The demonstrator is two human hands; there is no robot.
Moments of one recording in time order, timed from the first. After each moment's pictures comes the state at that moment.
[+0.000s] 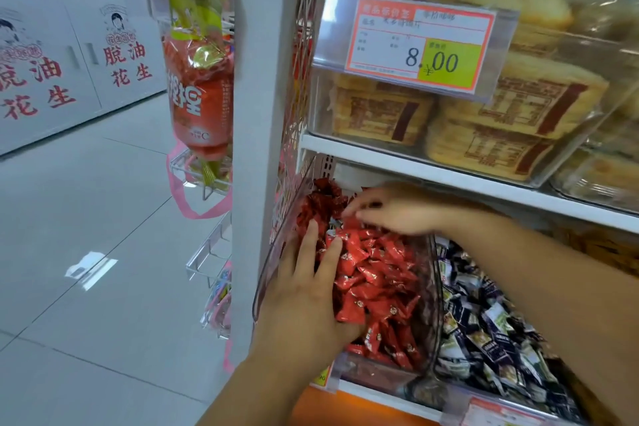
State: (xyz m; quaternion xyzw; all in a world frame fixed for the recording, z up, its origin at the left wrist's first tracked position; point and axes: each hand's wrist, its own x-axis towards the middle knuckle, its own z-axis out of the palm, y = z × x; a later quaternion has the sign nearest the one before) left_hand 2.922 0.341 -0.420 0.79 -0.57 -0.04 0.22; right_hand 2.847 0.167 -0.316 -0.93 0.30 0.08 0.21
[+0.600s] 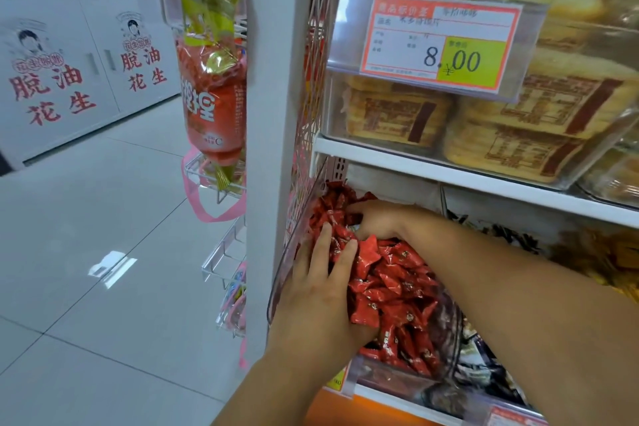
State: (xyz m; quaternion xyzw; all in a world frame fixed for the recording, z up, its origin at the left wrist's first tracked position) left_hand 2.924 0.339 -0.421 0.79 -0.57 -0.06 0.23; right_hand 2.901 0.133 -0.382 -0.90 0.36 0.16 0.16
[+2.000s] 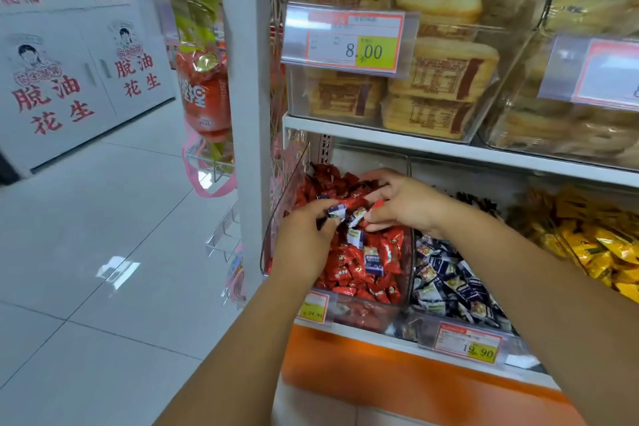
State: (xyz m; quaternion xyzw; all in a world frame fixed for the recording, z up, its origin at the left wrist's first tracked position) left_hand 2.916 0.327 -0.387 0.74 -0.46 -0.13 0.47; right_hand 2.796 0.199 -0.336 -0.74 0.38 -0.11 0.55
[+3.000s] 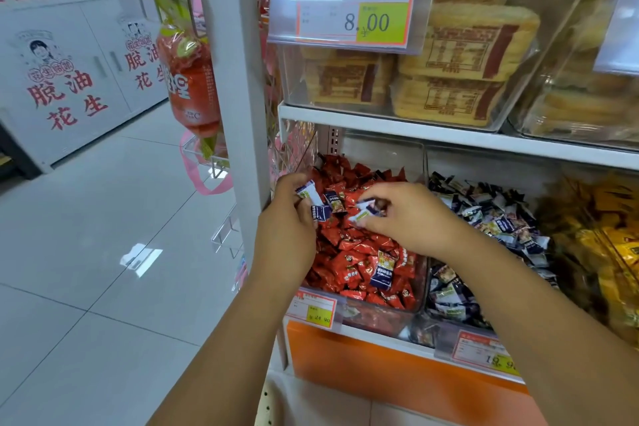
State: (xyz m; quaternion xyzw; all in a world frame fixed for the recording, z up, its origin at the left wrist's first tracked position) left_hand 2.932 0.334 -0.384 0.75 -0.39 -0.09 0.52; right_hand 2.796 0.217 -0.353 -0.92 0.31 -0.12 0.22
